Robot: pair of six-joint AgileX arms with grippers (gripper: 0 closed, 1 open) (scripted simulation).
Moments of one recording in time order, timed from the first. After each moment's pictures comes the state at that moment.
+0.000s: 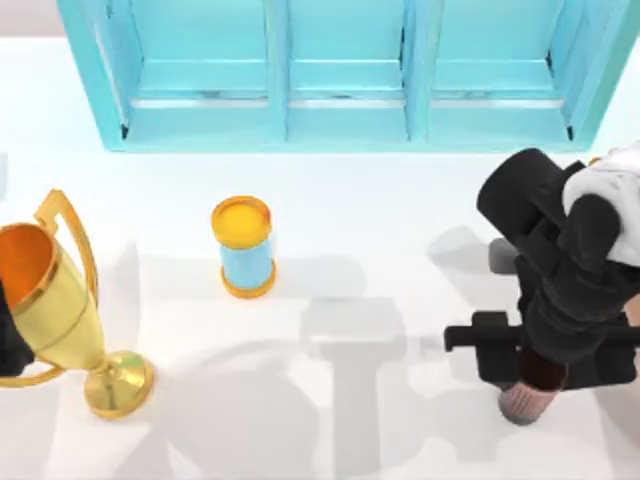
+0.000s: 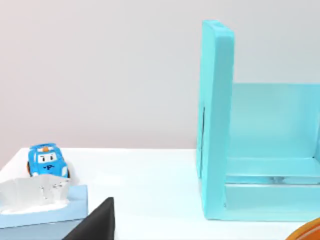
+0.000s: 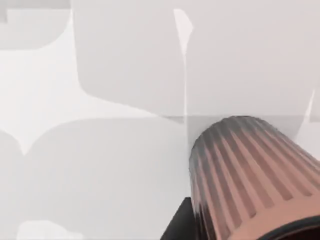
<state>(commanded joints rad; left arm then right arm) 0.00 0.00 0.00 0.00 0.00 0.00 0.56 1.70 1.00 -0.87 0.00 0.57</state>
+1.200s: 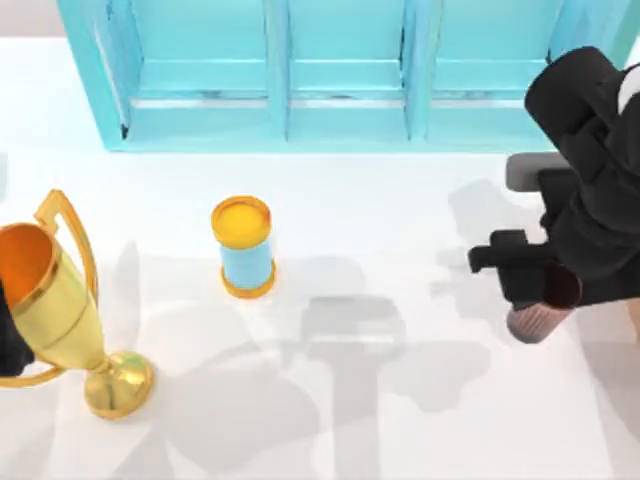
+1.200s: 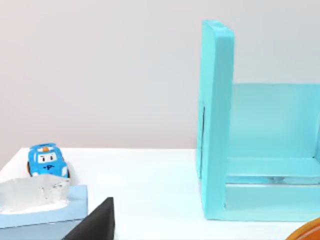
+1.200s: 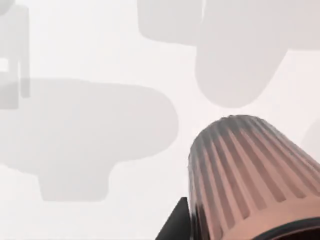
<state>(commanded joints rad) 0.00 0.00 0.00 0.00 0.00 0.00 0.43 1.68 1.19 -0.96 -0.03 0.35</state>
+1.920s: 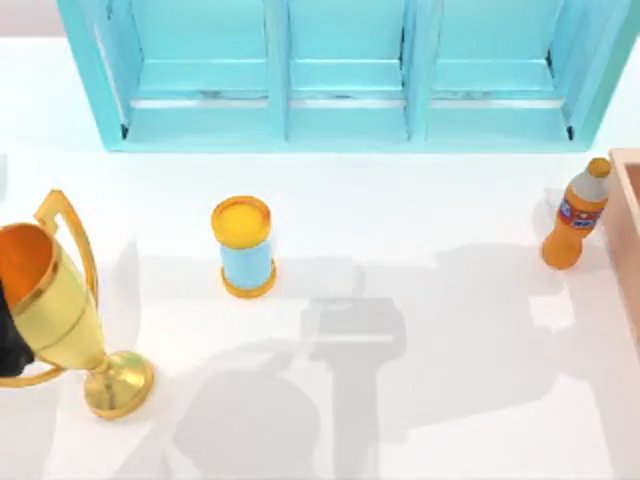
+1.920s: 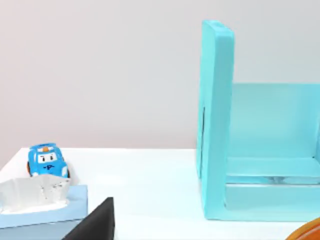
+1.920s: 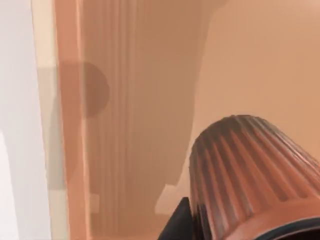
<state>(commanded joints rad) 0.00 0.00 0.00 0.00 0.00 0.00 -0.20 1.72 1.55 -1.39 0.01 -0.23</state>
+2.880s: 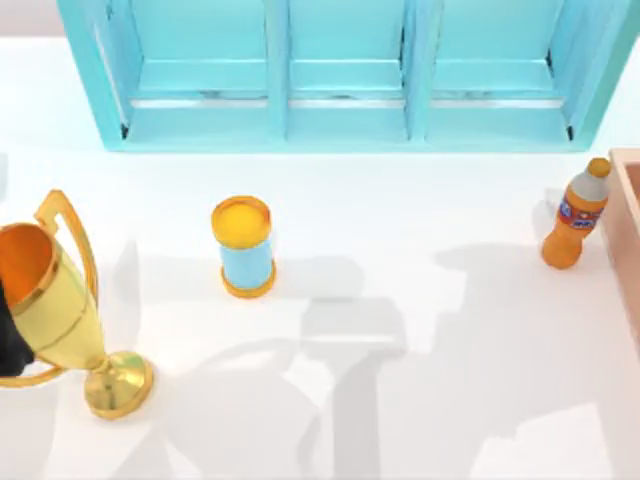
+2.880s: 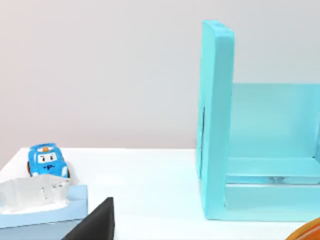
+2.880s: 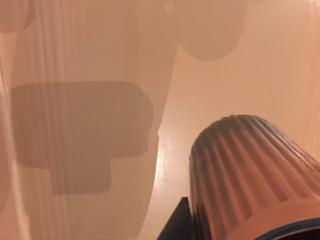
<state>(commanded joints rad) 0.00 0.00 0.00 0.00 0.00 0.00 -0.30 1.73 1.39 -1.18 0.01 -0.29</state>
